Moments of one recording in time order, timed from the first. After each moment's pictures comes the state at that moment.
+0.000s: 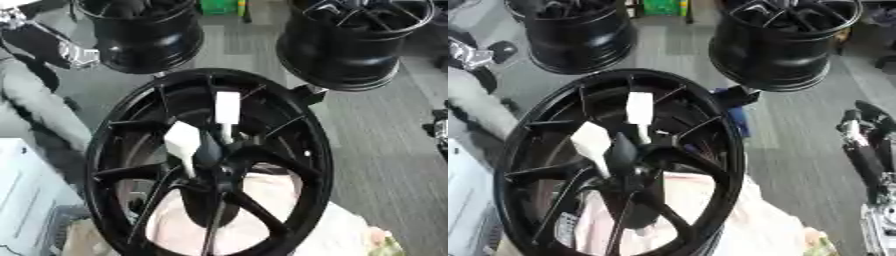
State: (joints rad) left arm -0.87 0.82 -0.38 -1.46 -0.05 -0.51 -0.60; right arm -0.08 -0.22 -0.15 -1.70 0.08 -0.08 -0.17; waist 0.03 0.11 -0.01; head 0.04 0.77
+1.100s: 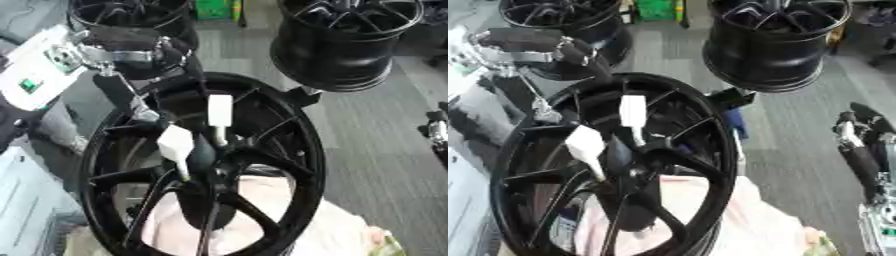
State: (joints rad) left arm -0.95 0.70 -0.68 -1.40 -0.20 -0.55 -0.56; right arm -0.07 -0.23 -0.15 -1.69 0.08 -0.08 -0.16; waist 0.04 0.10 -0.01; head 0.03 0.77
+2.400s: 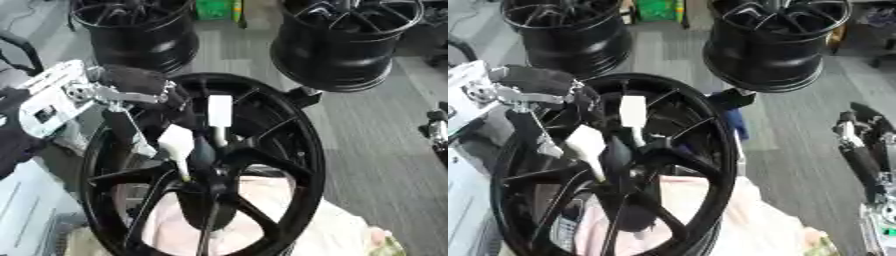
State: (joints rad) left arm -0.90 0.71 -0.74 -1.37 -0.29 -0.56 -0.56; right arm -0.07 -0.23 -0.15 -1.69 0.08 -0.08 -0.16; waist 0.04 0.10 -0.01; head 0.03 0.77
